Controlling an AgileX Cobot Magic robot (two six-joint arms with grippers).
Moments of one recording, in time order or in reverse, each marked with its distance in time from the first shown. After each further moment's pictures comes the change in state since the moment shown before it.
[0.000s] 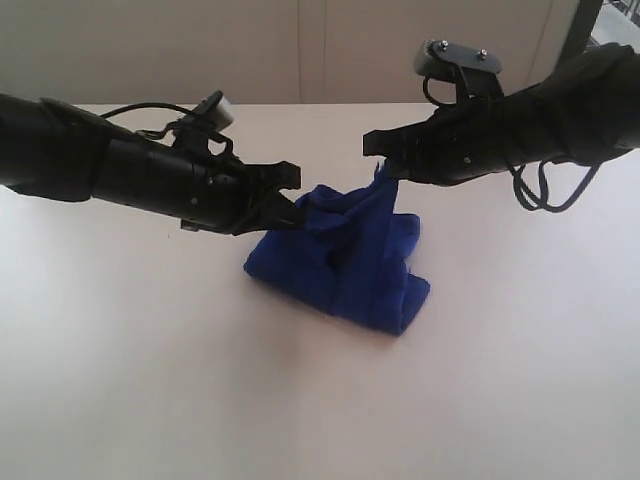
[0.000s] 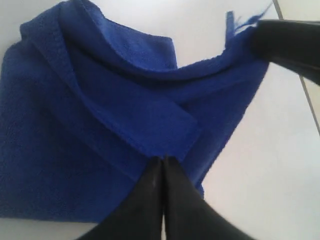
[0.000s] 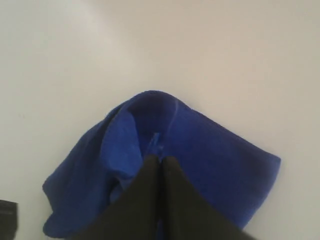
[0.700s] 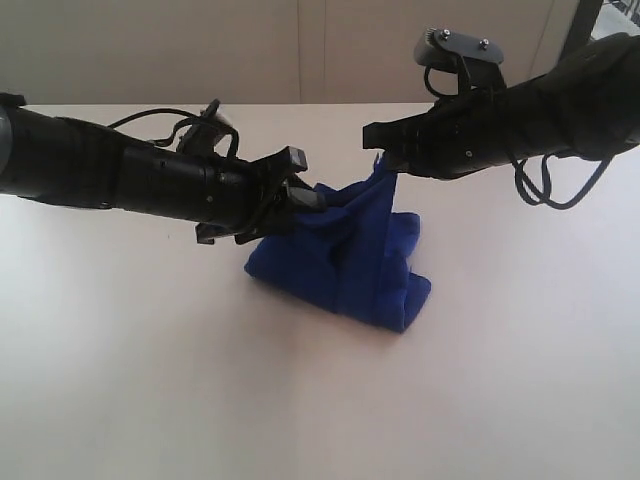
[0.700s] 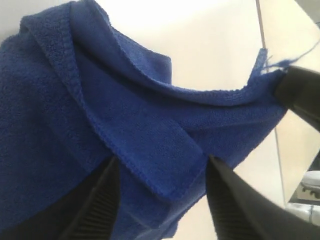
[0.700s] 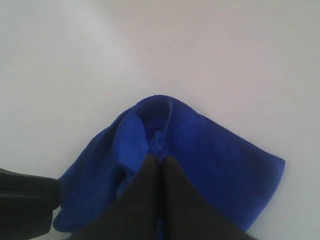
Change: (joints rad) left arm -0.004 0.062 -0.008 -0.228 0.008 0.000; right arm 0.000 -0.022 0.000 0.000 0.006 0.000
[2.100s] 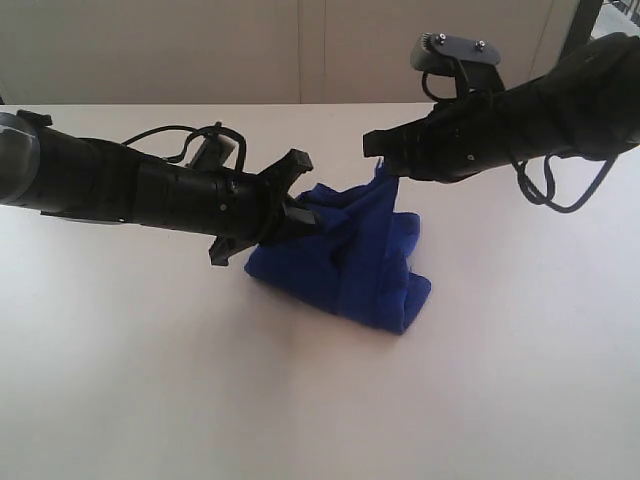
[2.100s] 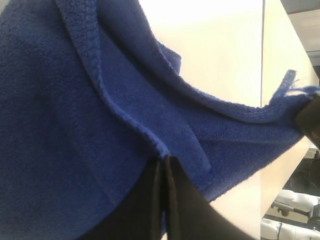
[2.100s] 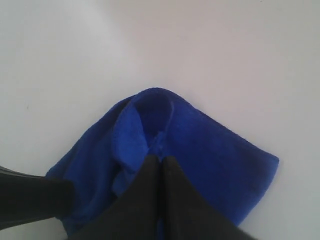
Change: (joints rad) left arm -0.018 0.051 0.000 -0.098 0.006 -0.074; right arm 0.000 0.000 0.000 -0.054 0.010 0.000
